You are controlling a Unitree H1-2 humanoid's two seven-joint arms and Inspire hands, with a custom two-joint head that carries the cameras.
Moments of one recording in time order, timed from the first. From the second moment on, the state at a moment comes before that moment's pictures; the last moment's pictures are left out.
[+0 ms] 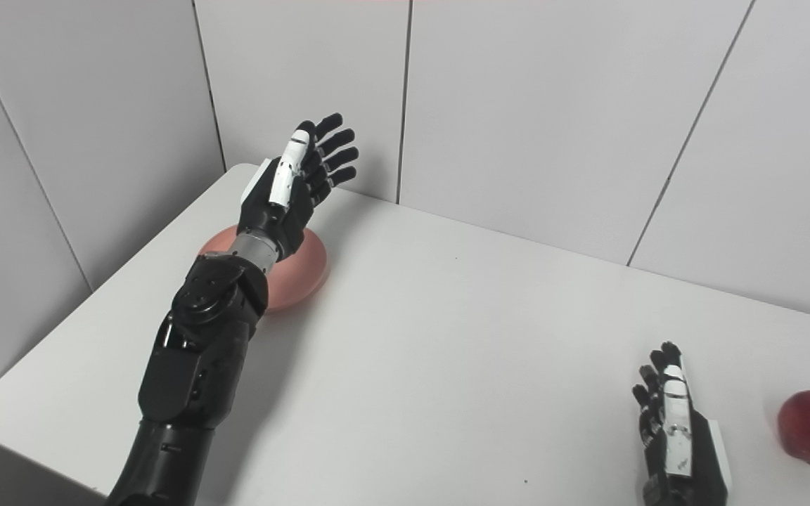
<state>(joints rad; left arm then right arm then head) -0.45 0.15 0.26 -0.10 -0.28 0.40 0.02 -0.11 -0.04 -0.05 -0.12 0.17 0.25 0.10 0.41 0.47</state>
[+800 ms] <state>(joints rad) -0.49 0.28 0.38 0.02 -0.29 0.36 0.04 -0.11 -0.05 -0.05 -0.12 0.18 0.25 0.10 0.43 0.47</state>
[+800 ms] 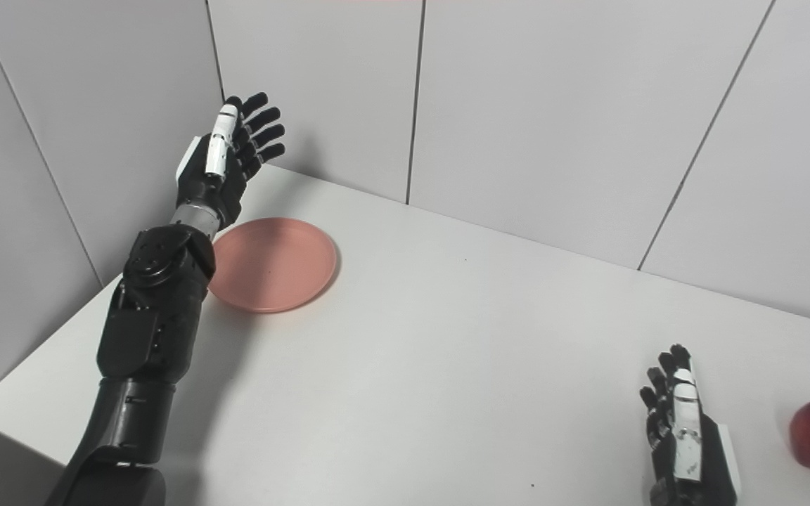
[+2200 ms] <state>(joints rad) -0.51 0.42 0.45 0.38 -0.34 0.23 -0.01 -0.11 -0.05 -0.05 -0.16 0.19 0.29 0.08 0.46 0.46</state>
